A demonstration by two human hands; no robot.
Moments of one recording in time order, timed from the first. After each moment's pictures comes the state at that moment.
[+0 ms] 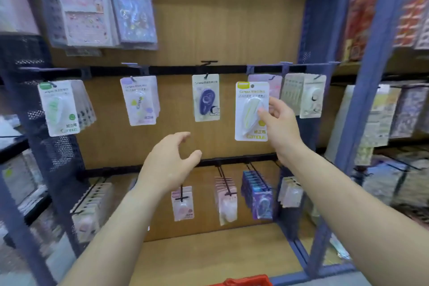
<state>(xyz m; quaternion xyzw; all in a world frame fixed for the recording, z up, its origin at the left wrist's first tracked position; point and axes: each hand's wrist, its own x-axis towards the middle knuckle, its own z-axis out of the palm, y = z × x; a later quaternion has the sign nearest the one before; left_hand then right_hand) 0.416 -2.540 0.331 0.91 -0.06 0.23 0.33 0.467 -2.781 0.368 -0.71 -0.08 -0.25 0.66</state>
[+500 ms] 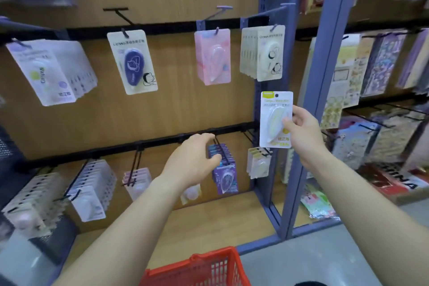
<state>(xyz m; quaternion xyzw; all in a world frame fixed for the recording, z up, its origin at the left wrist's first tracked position) 0.490 -2.708 0.255 0.96 -0.15 0.09 0.23 0.498 -2.970 0.257 -0.72 0.06 -0.23 0.66</state>
